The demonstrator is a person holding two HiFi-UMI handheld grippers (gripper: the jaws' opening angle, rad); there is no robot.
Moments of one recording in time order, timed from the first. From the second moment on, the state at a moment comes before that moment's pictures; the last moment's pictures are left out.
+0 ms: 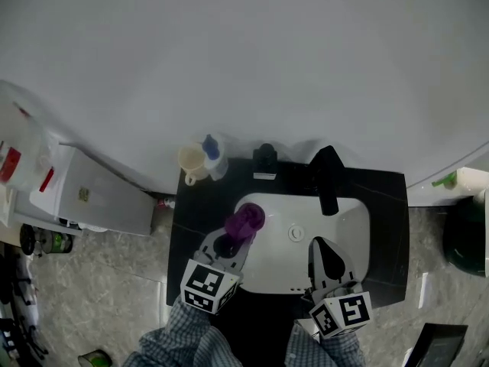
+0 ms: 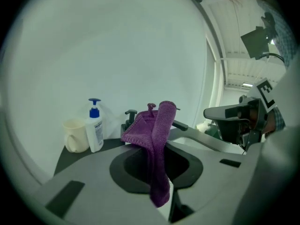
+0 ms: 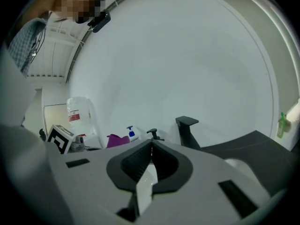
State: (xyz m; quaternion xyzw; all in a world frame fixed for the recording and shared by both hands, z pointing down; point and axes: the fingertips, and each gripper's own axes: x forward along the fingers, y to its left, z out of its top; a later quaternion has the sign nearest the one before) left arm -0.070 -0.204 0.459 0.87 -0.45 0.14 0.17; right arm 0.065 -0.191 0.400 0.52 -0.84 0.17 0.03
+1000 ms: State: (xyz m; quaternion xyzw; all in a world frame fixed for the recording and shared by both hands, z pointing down) left arm -0.088 -0.089 0.391 0.87 -0.46 0.09 0.13; right arm 0.053 -0.094 0.354 0.51 -0.85 0.13 0.01
